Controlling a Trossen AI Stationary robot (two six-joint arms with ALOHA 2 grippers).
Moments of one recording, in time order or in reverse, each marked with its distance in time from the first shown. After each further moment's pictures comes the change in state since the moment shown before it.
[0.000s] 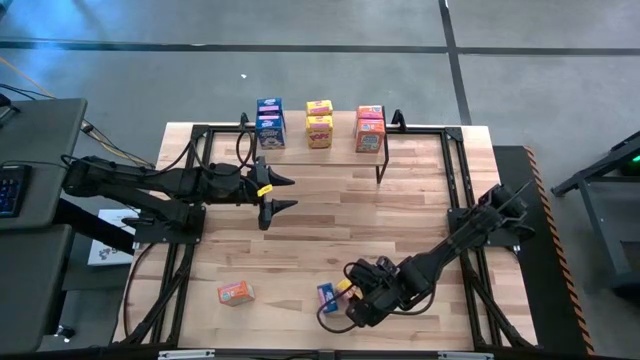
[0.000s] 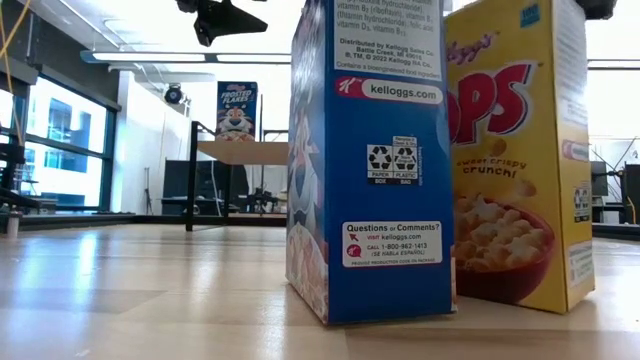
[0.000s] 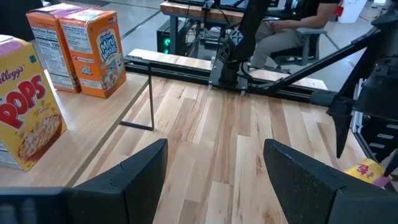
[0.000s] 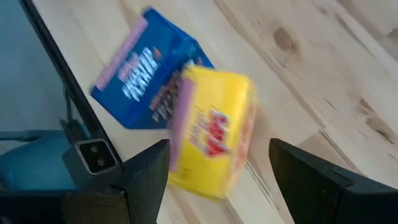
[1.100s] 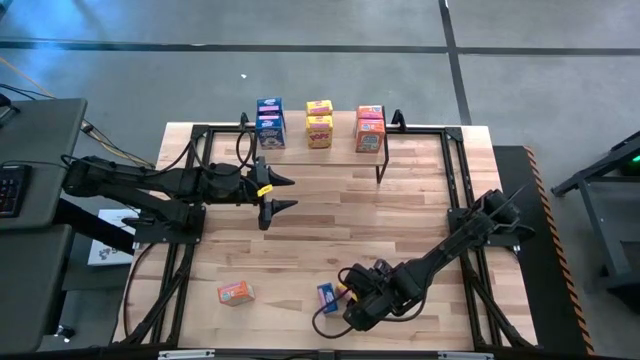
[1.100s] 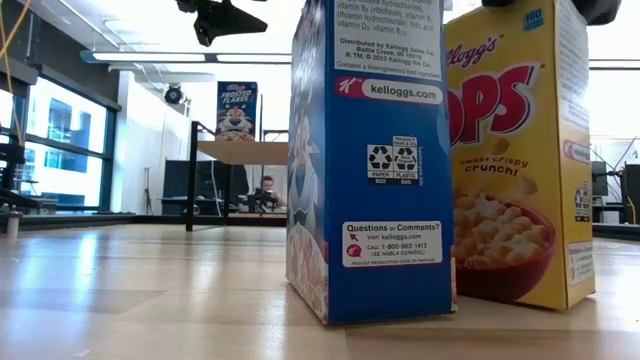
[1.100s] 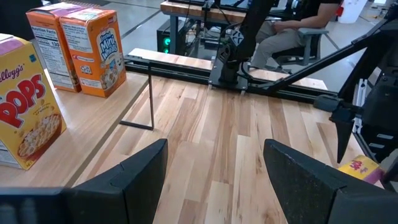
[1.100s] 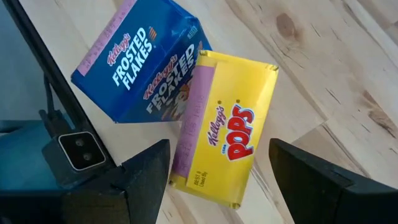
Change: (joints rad) left arm 0.000 0.000 0.000 -0.001 0.000 -0.003; right arm 0.005 0.072 0.074 -0.063 -0.026 -0.007
